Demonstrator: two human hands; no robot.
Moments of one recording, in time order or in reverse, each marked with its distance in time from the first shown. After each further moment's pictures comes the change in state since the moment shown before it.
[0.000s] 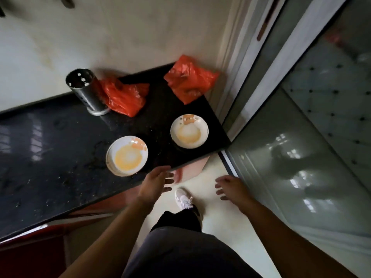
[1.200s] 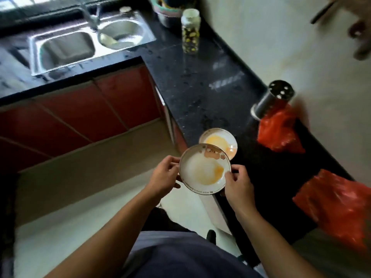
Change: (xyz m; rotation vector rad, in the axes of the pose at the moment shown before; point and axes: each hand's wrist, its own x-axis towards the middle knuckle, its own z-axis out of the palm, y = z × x) left_hand -0.083 0.027 0.085 -0.620 1.134 -0.029; right_hand 0.050 -0.209 0.075 -0.821 -0.727 -0.838
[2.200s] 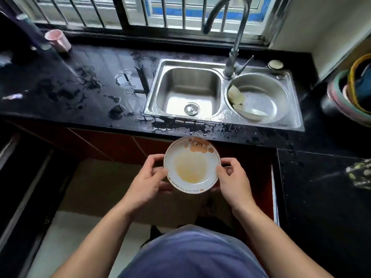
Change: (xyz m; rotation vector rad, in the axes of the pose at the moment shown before) left_hand 0.269 0.044 -0.525 -0.525 0.468 -0.070; right_hand 0.175 -0.456 0.520 -0.056 -0.661 -0.284
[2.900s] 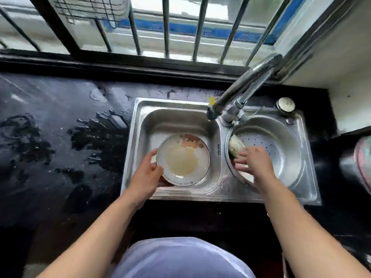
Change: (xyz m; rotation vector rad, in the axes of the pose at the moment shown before) left_hand 0.407 0.140 -0.031 0.120 -0.027 -0.108; right_hand 0.428 -0.150 0.005 0.140 0.246 0.394
